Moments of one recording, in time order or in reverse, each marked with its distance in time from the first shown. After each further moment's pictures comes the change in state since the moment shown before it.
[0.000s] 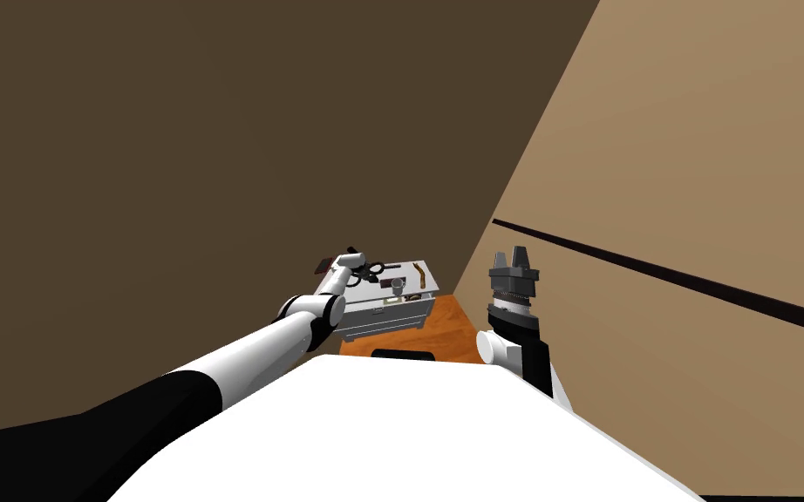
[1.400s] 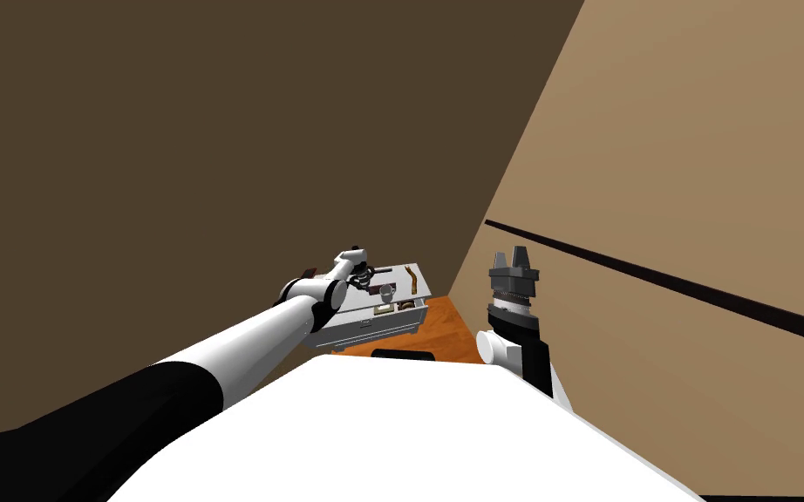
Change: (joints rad) left arm -0.171 0.040 -0.015 0.300 0.034 0.288 0.090; right arm 0.000 0.000 0.000 0.000 0.000 0.000 0.000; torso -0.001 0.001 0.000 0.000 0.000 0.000
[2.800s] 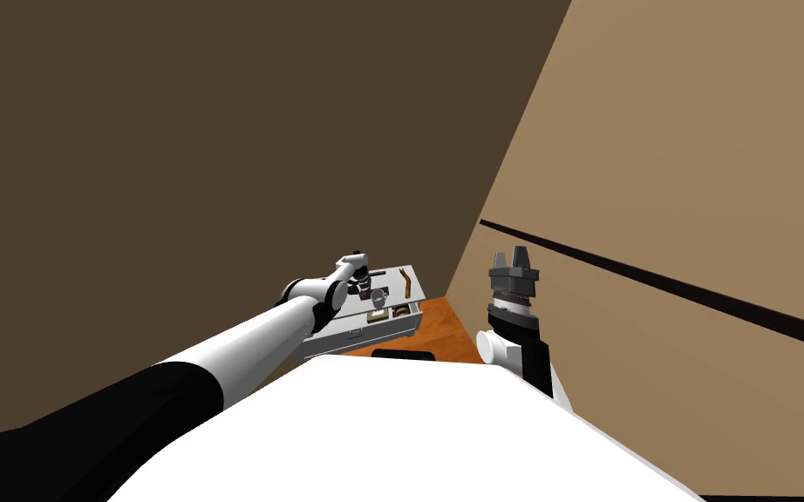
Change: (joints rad) left arm 0.003 -0.011 -0.007 0.084 0.012 0.012 0.022; right arm 0.000 0.000 0.000 0.000 0.000 0.000 0.000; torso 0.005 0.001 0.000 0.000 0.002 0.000
